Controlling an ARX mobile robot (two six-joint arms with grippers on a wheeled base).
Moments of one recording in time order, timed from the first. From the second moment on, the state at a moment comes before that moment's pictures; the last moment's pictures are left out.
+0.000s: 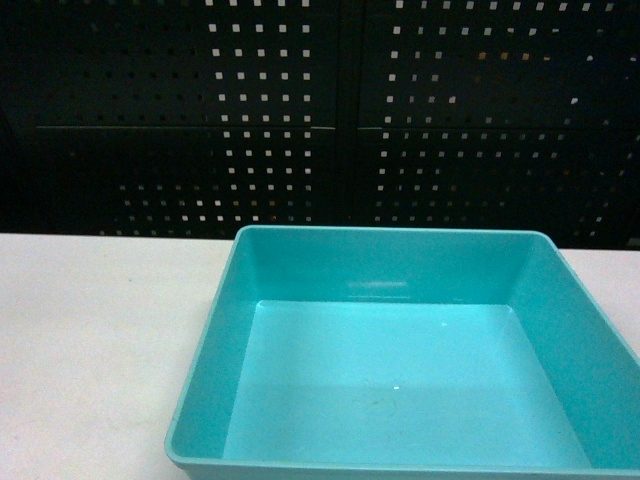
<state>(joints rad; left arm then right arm) 0.00 0.01 0.02 0.00 0.00 0.00 0.00 0.00 0.01 0.00 0.00 -0.01</state>
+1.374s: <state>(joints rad) 0.00 0.01 0.02 0.00 0.00 0.00 0.00 0.00 0.01 0.00 0.00 -0.01</state>
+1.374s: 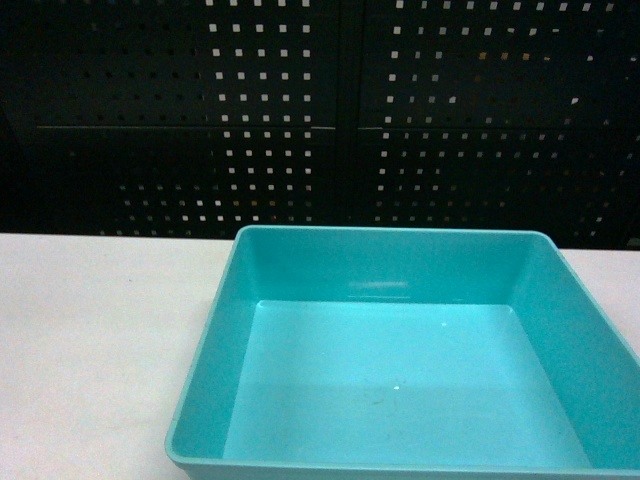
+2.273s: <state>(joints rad) -0.11 1.14 0.51 0.42 0.23 -0.08 0.14 1.16 0.45 0.56 -0.03 -0.07</state>
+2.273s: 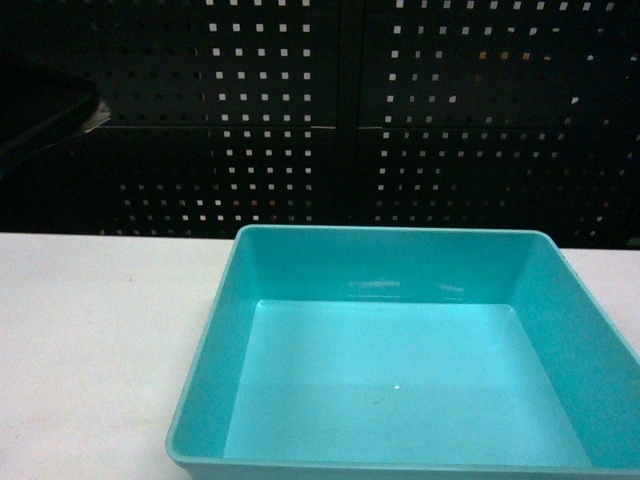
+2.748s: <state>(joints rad) -0.23 1.60 0.79 0.28 0.17 -0.08 0.19 1.60 0.66 0.53 -0.01 -0.13</state>
